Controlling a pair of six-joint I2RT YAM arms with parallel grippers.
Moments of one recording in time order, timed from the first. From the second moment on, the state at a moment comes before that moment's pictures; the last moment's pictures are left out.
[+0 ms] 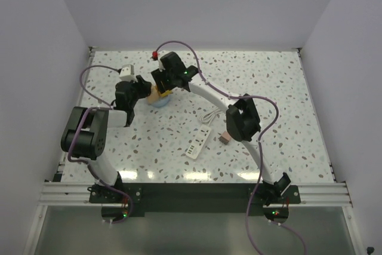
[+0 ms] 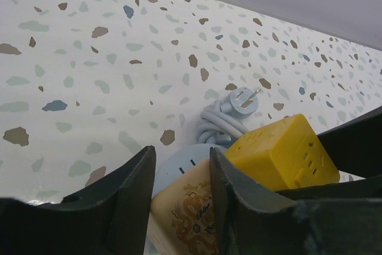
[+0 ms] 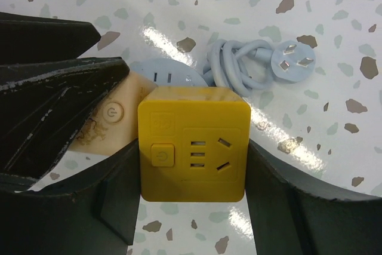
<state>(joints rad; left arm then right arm) -0.13 1.73 0.69 0.81 0.04 -0.39 0.76 2.43 2.26 -0.56 0.04 0.12</state>
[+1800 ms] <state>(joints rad) -0.18 1.86 0.77 0.95 0.22 -0.33 0.75 2.28 1.88 -0.24 0.04 0.09</state>
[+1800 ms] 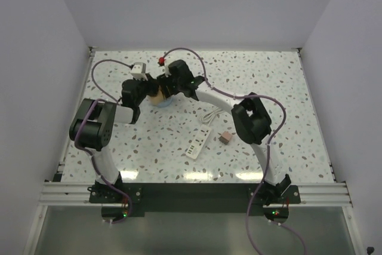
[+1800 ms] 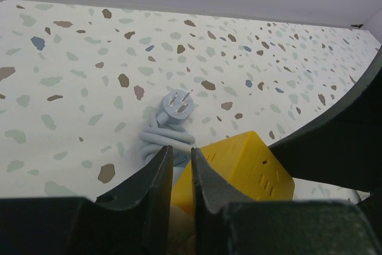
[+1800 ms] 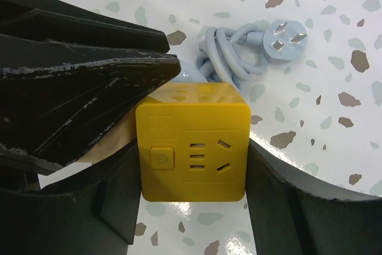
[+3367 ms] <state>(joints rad) -0.40 1.63 0.53 0.89 0.08 -0.32 0.68 2.10 1.74 -0.48 -0.01 0.04</state>
